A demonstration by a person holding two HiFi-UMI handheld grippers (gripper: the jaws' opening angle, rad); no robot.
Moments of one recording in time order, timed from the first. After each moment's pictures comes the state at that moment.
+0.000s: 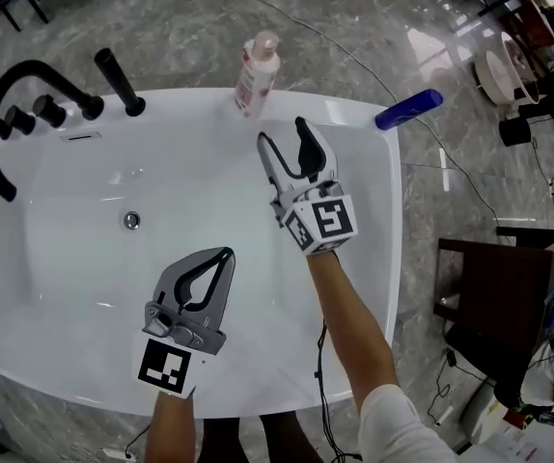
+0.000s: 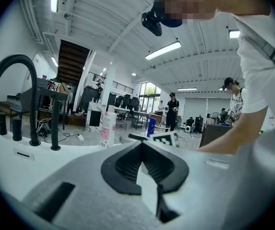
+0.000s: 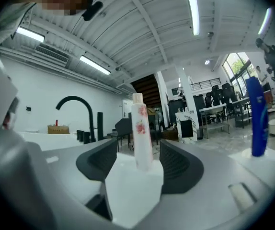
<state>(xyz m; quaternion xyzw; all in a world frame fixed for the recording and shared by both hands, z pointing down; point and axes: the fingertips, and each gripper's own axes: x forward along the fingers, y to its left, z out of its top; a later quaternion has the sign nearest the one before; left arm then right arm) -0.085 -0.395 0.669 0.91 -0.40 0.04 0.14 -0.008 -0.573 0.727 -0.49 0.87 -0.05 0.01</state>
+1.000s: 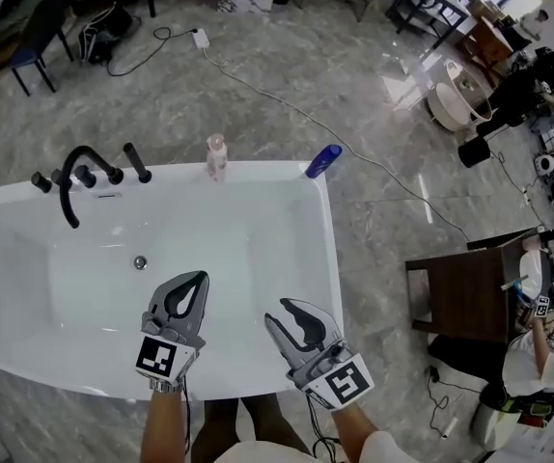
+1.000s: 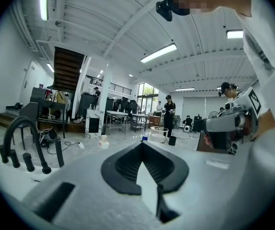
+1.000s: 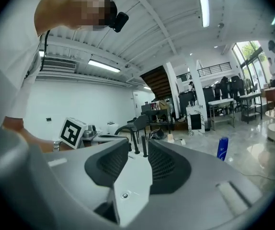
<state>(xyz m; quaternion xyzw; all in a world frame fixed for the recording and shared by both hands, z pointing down) -0.079 -0.353 0.505 0.91 -0.39 0.04 0.11 0.016 -0.284 0.470 -0.42 0.90 -0.12 -0.05</state>
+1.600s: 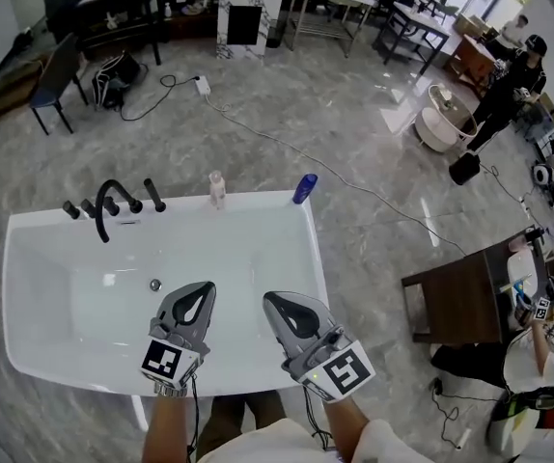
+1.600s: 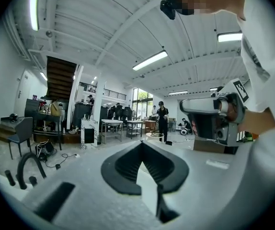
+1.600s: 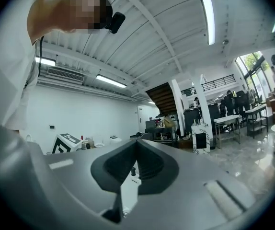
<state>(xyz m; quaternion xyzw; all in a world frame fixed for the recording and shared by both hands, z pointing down) -0.058 -0.287 0.370 0.93 -0.37 0.04 0.06 0.019 -0.253 0.295 -0.41 0.91 -0.06 0.02</state>
